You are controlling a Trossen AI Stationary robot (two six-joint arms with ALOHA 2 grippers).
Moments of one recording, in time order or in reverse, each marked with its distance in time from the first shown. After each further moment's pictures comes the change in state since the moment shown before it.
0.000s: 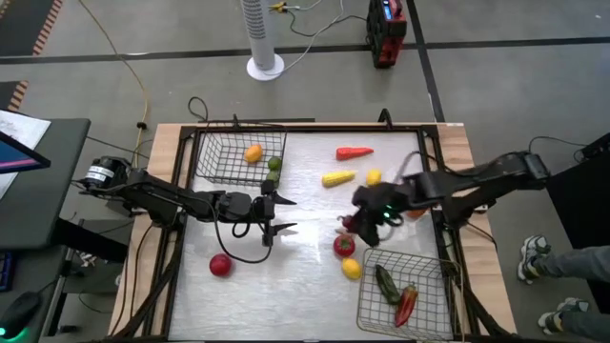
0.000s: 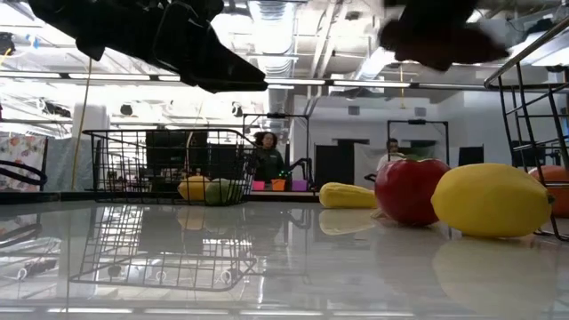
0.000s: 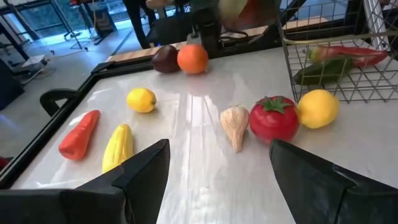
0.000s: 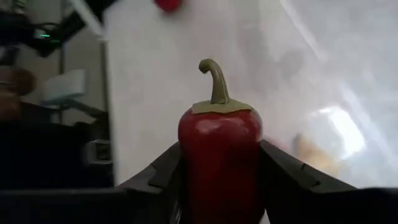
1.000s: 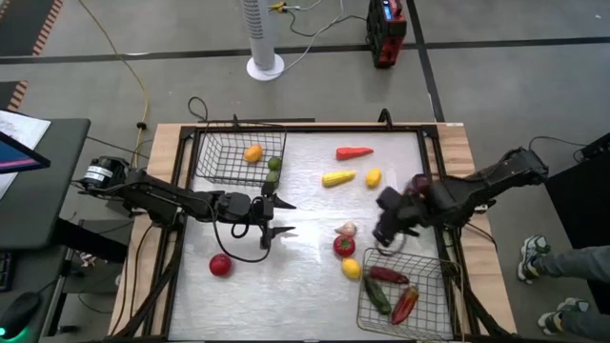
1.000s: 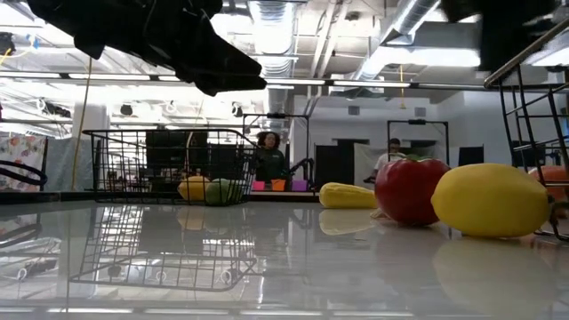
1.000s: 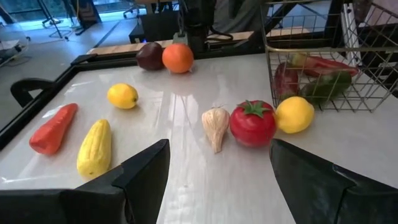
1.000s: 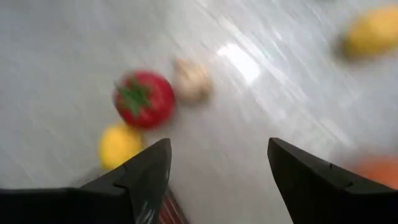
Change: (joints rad) left arm -0.003 -0.013 0.000 -0.019 0.055 -0.087; right arm 0.199 0.000 0.101 -0.600 0.298 0.479
